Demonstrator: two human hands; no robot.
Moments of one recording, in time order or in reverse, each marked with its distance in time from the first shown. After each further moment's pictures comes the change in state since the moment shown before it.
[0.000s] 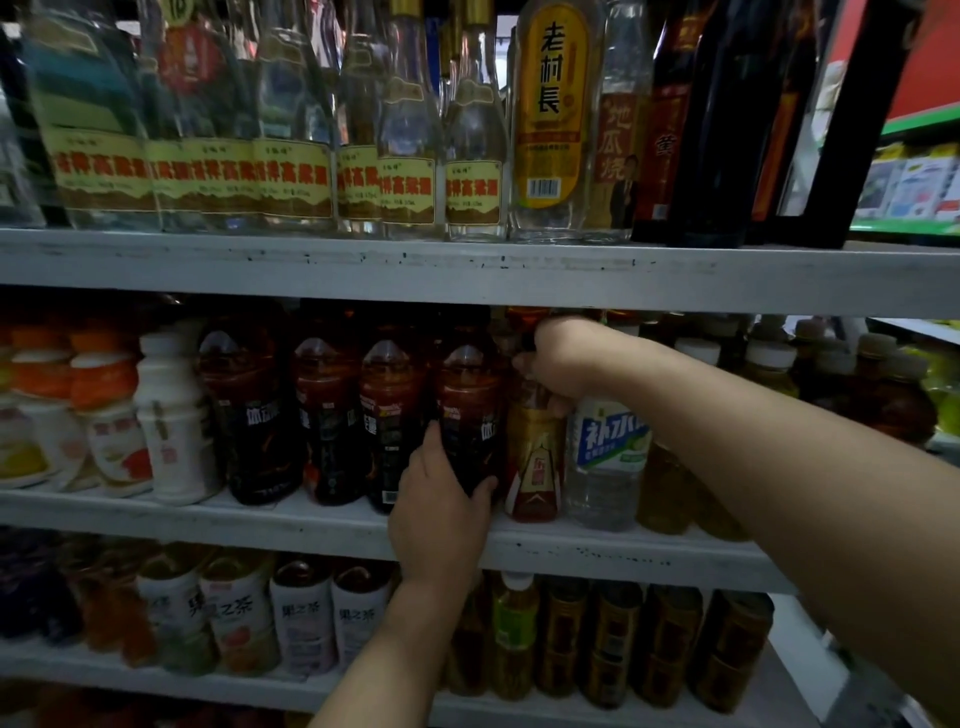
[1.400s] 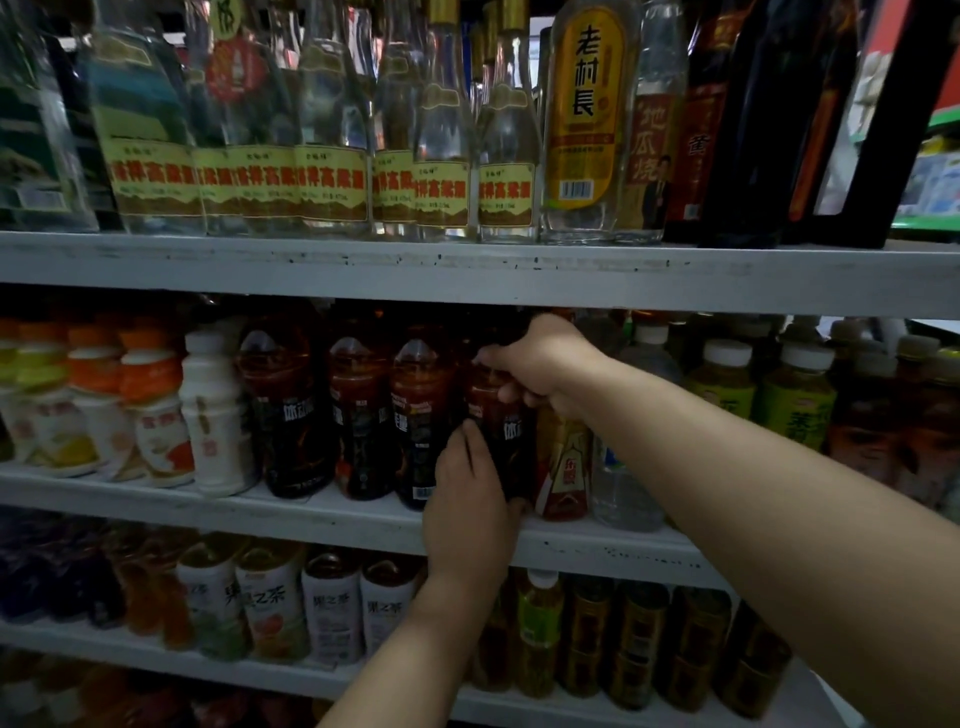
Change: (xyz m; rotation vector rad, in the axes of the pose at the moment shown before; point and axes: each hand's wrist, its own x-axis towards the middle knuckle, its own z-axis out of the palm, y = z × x) left_hand -0.004 -0.002 -0.004 0.207 -0.114 0.141; right_hand 0.002 -0.043 0.029 0.699 0.077 0.116
